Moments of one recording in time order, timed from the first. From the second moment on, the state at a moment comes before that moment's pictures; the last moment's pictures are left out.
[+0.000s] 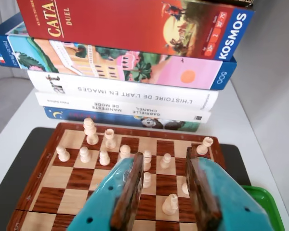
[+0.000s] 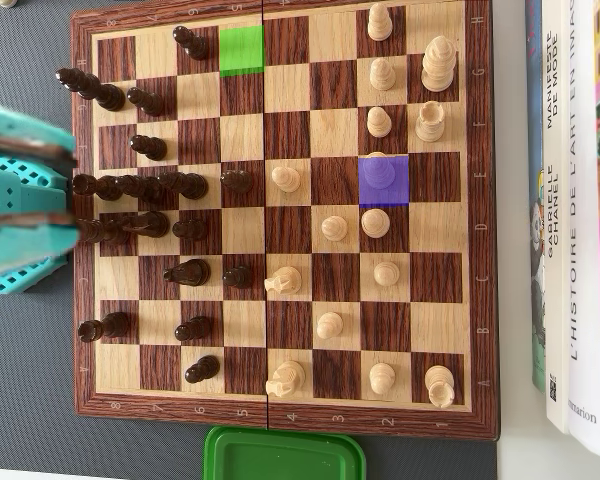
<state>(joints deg) -1.0 169.6 133.1 48.5 85.2</state>
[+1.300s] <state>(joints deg) -5.3 157.1 134.7 48.5 85.3</state>
